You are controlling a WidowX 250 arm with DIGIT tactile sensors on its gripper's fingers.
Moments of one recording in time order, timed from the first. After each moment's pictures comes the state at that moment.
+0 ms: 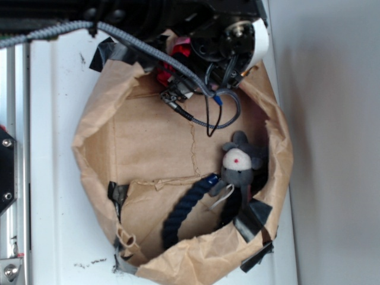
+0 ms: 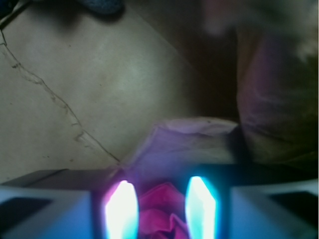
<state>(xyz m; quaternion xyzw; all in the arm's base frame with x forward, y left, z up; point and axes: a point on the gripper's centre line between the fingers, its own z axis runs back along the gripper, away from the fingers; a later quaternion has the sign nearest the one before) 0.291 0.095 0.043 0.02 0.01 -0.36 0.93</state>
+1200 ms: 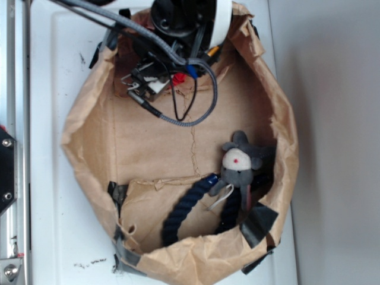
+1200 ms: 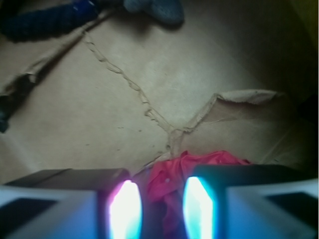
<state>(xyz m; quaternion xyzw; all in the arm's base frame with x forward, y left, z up) 0.257 0.092 0.078 -0.04 -0.02 -0.38 0.92</state>
